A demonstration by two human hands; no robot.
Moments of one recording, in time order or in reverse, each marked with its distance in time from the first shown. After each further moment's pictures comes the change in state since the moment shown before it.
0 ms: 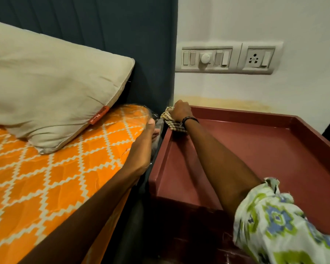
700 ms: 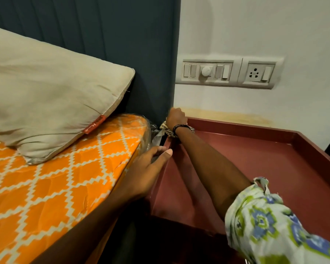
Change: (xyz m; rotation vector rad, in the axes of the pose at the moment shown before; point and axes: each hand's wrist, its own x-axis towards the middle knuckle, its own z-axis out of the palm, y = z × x) left_hand -0.009 -0.005 -0.001 0.345 -0.107 0.186; right_hand 0.027 -0.007 0.013 -0.244 0.129 -0.109
